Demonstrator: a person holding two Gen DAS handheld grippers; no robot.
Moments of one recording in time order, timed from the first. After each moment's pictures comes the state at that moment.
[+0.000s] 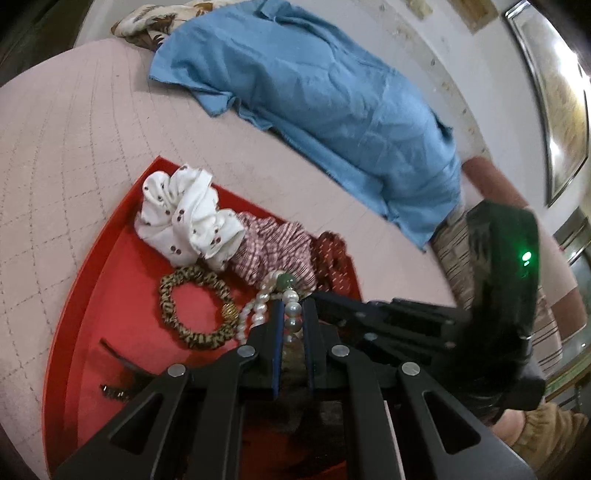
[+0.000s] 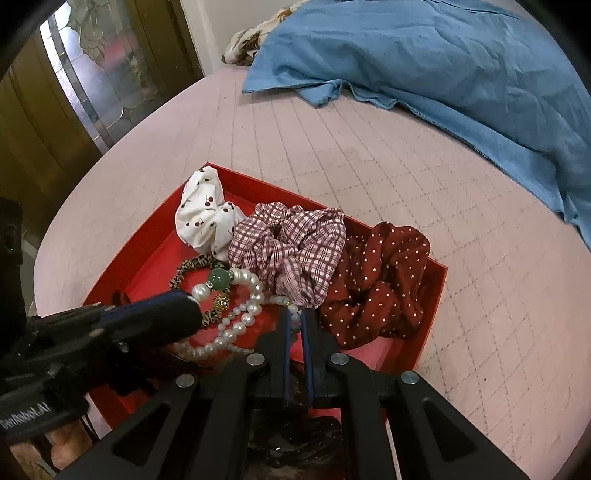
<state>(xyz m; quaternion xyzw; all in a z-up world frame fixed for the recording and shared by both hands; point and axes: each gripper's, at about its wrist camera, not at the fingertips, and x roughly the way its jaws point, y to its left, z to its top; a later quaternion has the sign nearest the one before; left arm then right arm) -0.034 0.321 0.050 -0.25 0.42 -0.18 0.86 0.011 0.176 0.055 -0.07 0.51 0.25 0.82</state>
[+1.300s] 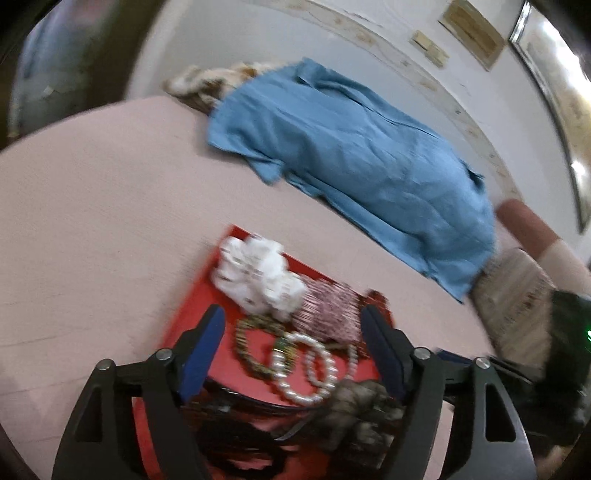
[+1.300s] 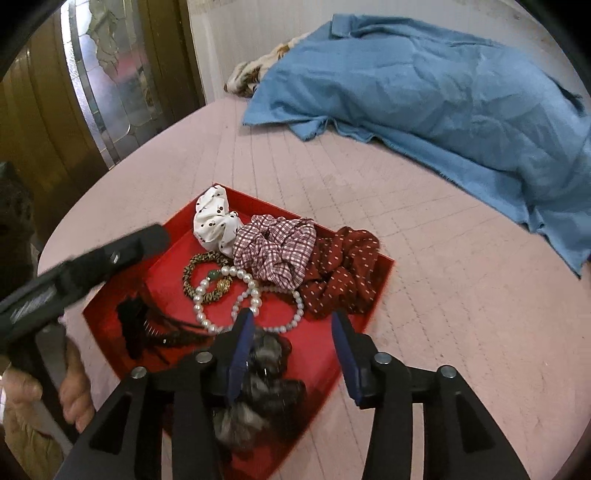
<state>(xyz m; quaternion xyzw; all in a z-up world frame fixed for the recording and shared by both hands) -0.069 0.356 0.079 -0.24 0.32 -0.04 0.92 -0.040 0.138 0.092 -0.07 0.45 0.23 0.86</state>
